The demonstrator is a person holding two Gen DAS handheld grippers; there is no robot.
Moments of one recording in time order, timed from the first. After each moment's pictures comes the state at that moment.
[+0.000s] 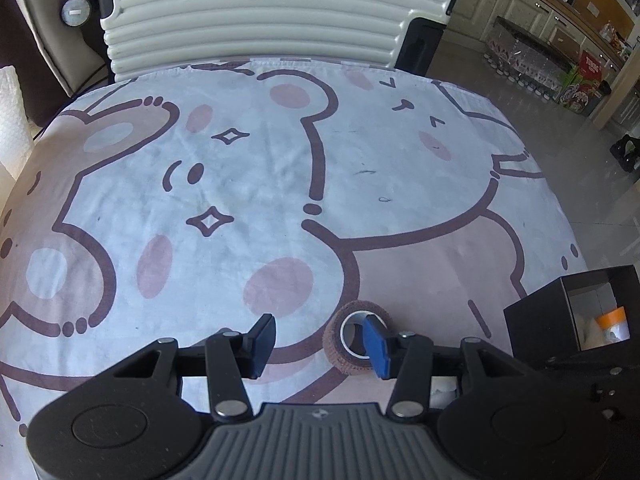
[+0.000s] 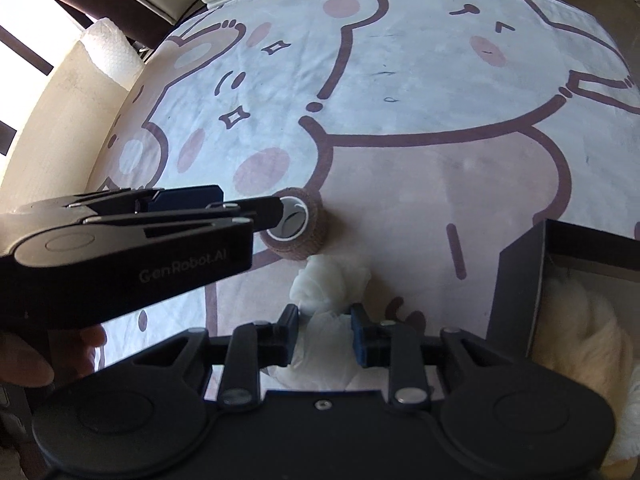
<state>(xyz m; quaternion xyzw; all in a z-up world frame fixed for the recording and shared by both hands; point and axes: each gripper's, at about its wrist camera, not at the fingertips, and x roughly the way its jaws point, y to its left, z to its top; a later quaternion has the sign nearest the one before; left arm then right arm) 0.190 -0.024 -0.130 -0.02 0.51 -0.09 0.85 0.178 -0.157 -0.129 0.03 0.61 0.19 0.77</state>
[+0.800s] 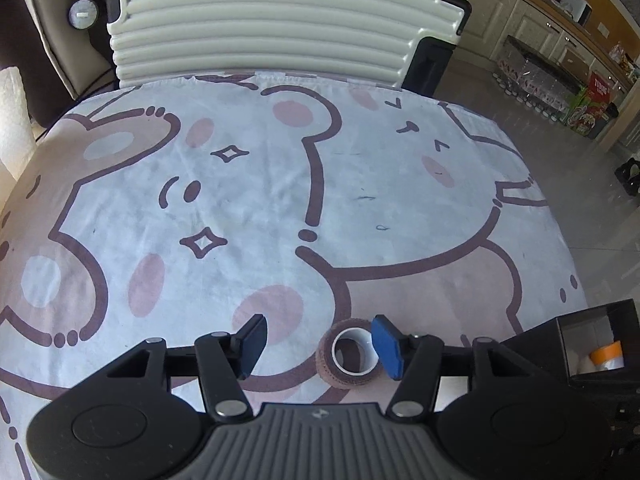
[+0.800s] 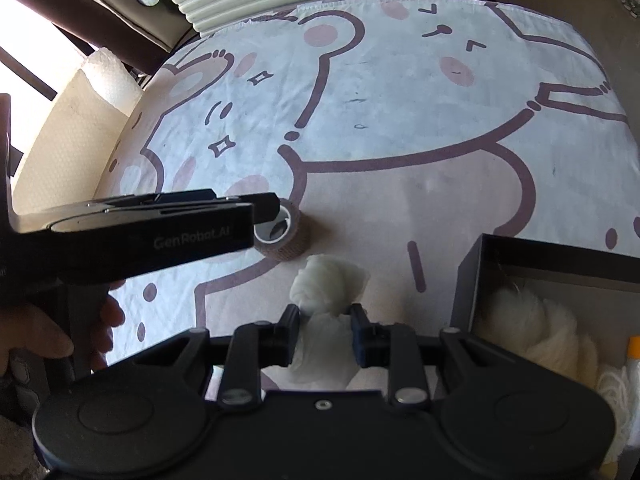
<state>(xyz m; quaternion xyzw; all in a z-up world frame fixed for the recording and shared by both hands) 0.202 -0.027 -0.123 -0.05 0.50 -0.07 0.86 0.180 -0.184 -0.114 0.05 0.58 0.19 0.79</state>
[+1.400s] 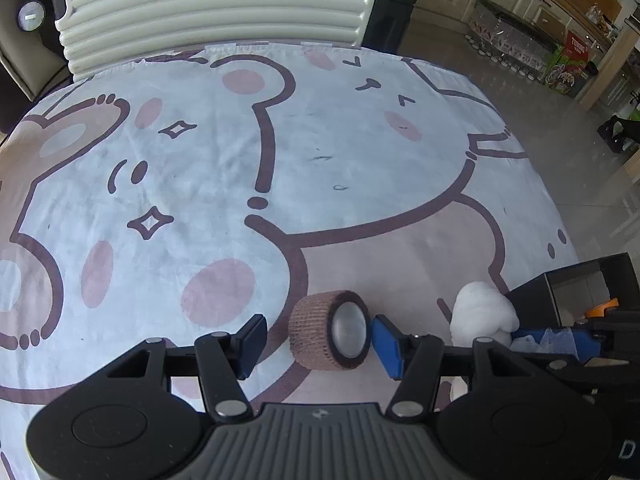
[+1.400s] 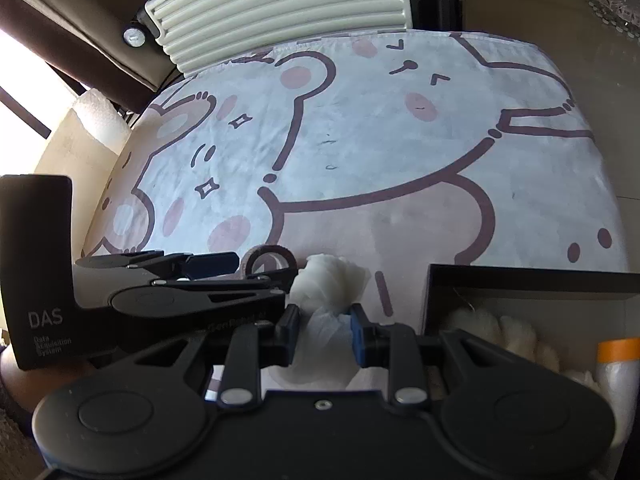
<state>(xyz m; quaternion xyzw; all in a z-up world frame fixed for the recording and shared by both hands) 0.200 -0.055 -0.141 -0.01 0.53 -0.11 0.84 0.179 -0.202 -0.096 0.07 0.55 0.16 0.82</state>
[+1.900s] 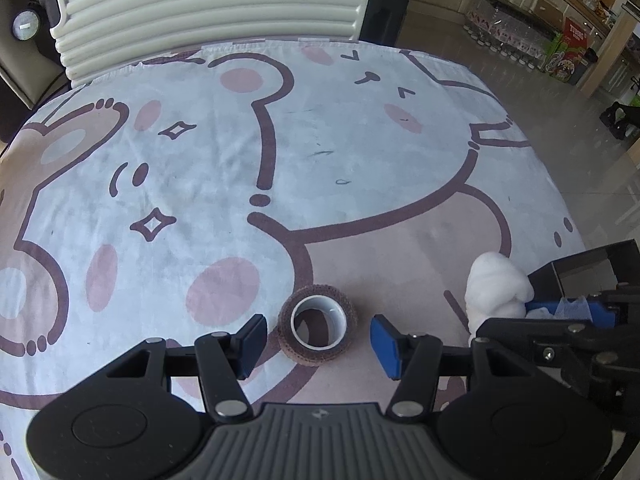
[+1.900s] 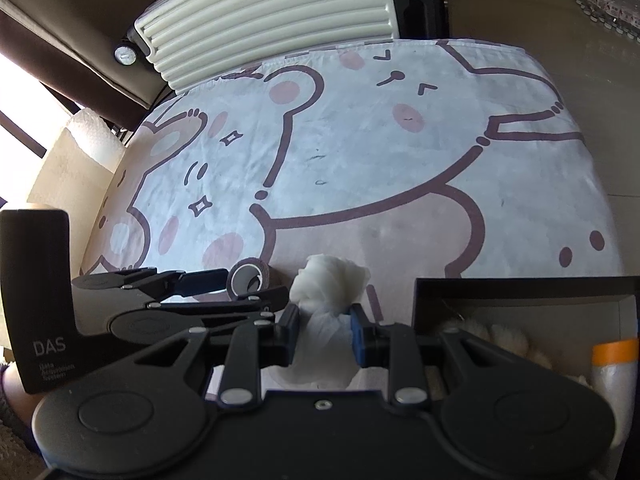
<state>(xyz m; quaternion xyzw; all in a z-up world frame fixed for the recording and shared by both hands) 0.201 -0.058 -0.144 0.01 0.53 -0.11 0.84 0.183 -0.207 -0.093 0.08 0.54 0.15 0.82</state>
